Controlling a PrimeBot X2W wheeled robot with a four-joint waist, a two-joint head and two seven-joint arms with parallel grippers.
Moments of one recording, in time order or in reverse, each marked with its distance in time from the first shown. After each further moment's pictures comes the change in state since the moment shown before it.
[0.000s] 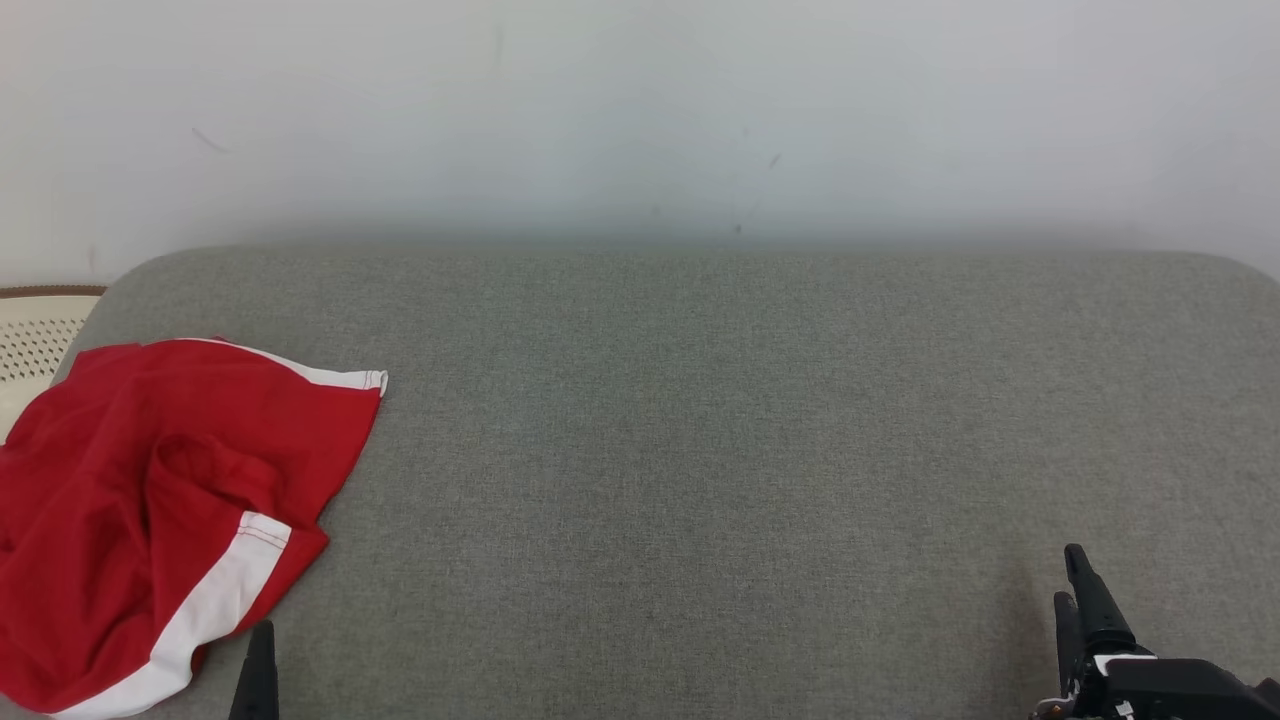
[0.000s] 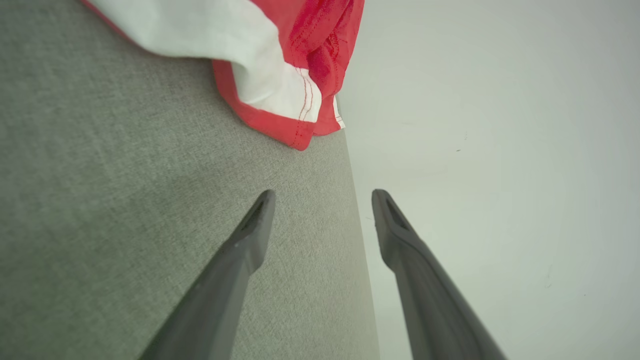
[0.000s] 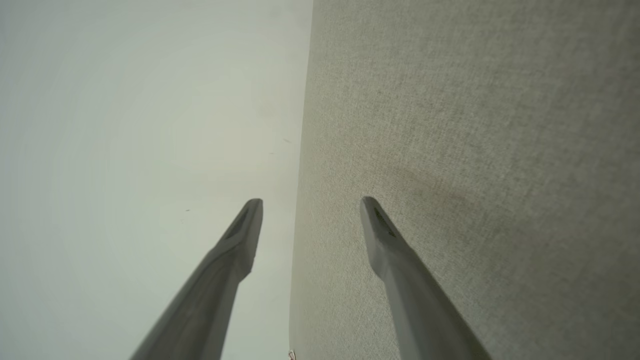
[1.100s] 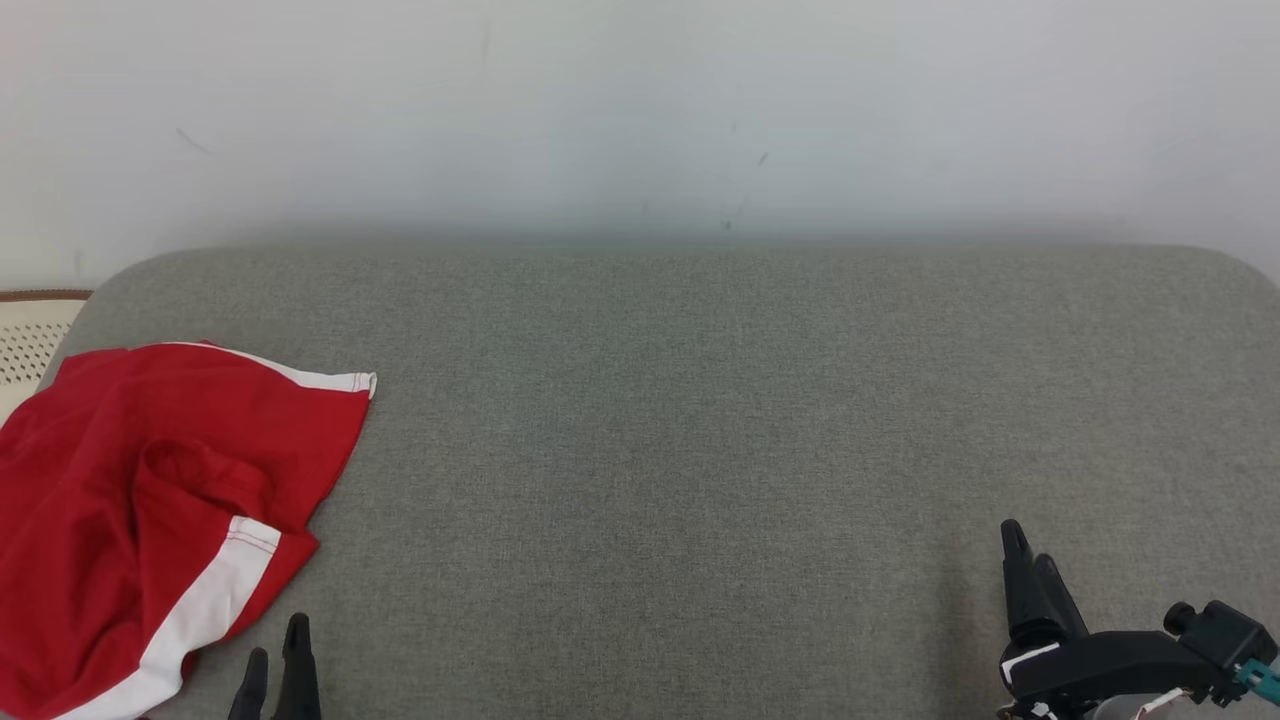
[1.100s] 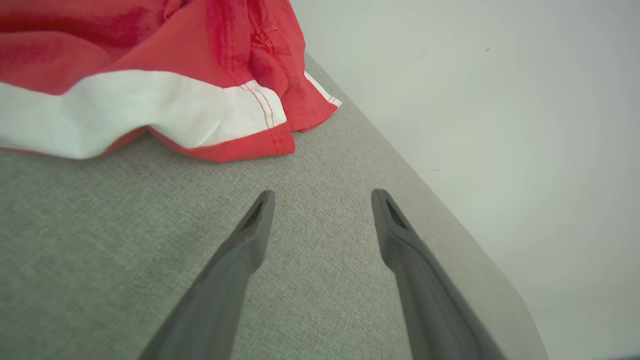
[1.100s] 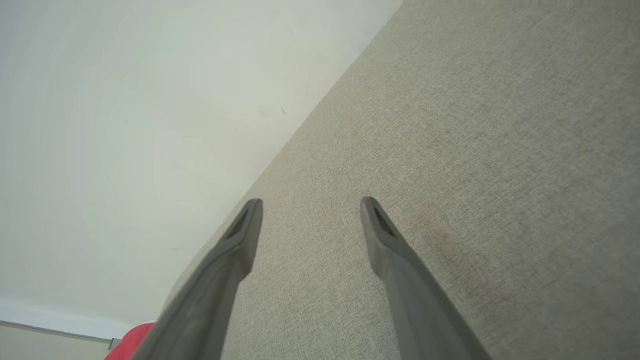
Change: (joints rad) left arm 0.018 0.017 -0.043 -0.042 0.567 0.052 -0.116; right arm 0.000 -0.047 0.159 -0.033 -0.506 0.000 -0.127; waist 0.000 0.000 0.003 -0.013
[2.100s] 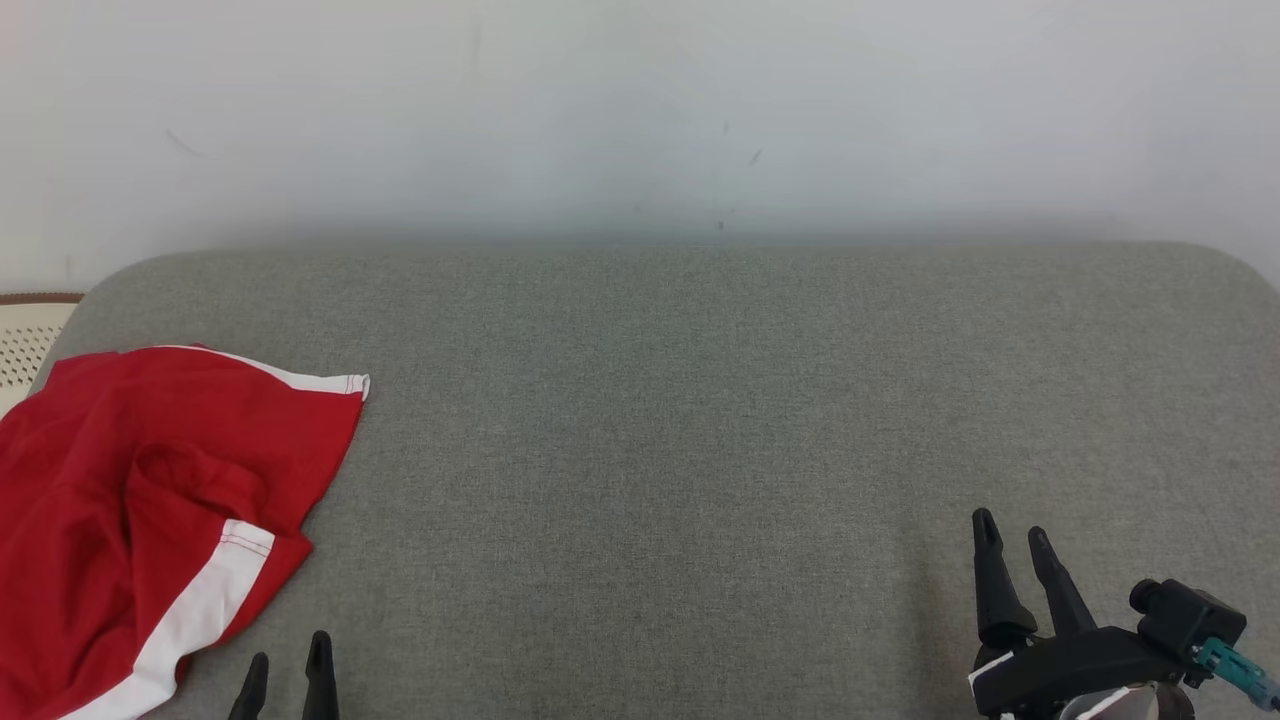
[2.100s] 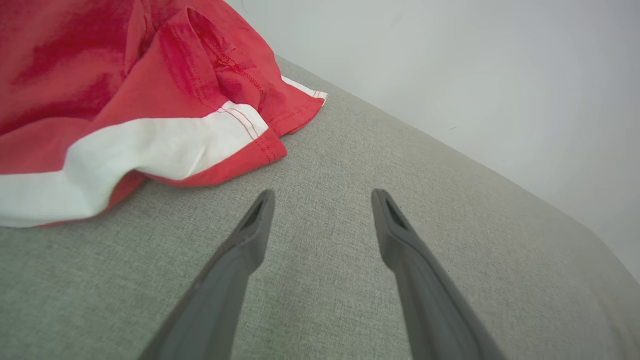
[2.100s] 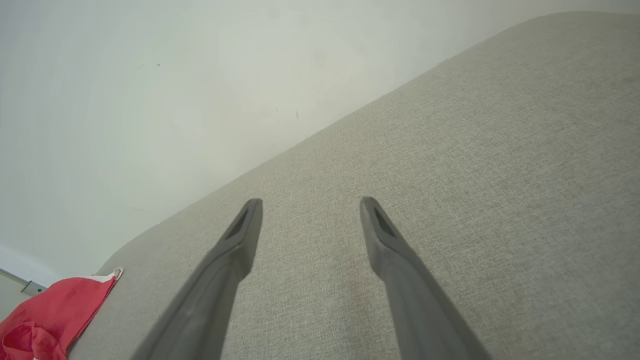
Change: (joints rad) left arm 0.031 -0.006 0.008 -0.006 0.350 -0.008 -0.081; right arm 0.000 -0.012 0.056 -0.022 -0.319 0.000 -0.088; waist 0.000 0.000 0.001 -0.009
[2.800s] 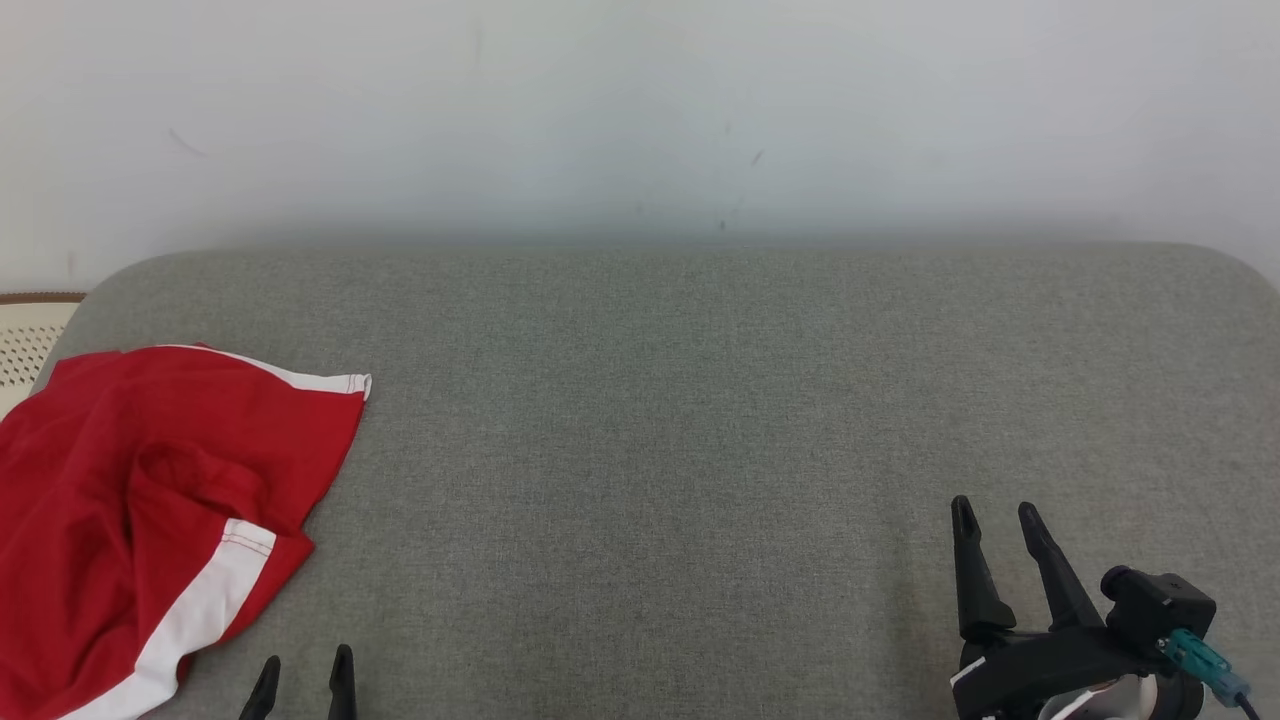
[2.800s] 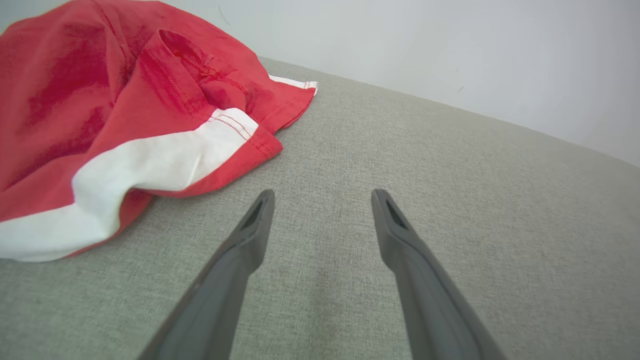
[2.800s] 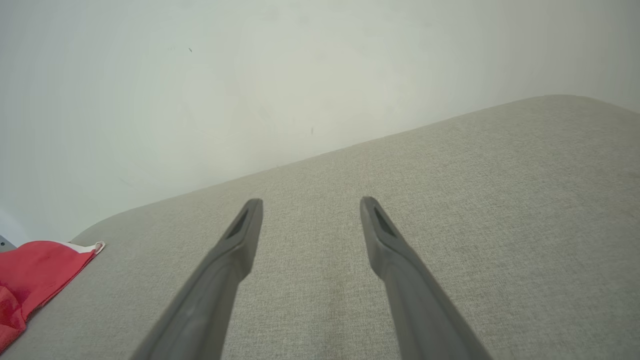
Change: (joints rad) left arm 0.014 0.005 -0.021 0.011 0.221 0.028 -0.047; right arm -0.002 0.000 0.017 -0.035 -0.214 0.000 -0.049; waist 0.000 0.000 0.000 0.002
